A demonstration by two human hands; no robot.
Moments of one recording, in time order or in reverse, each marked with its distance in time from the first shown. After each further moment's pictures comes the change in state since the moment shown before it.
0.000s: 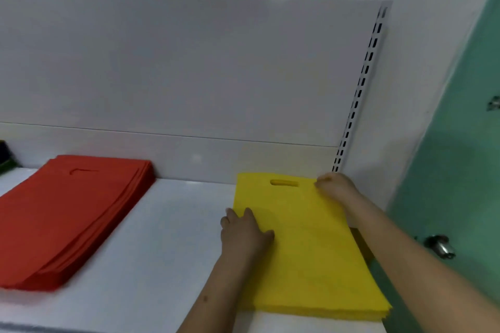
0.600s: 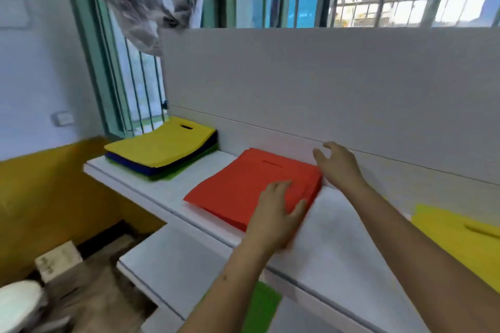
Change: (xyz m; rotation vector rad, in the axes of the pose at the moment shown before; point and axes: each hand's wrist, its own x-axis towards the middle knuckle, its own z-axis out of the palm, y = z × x) left_hand -0.086 -0.240 -0.159 -0.249 0.586 0.207; right_hand -0.146 -0.301 0.205 0.036 0.031 -0.659
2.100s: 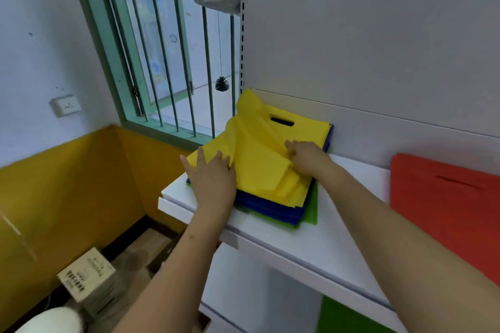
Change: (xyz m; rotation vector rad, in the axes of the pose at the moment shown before) left_hand 0.171 -0.441 -0.295 0.656 0.099 -0.320; right_hand 0.132 -0.276 0.411 -0.513 -0.483 -0.153
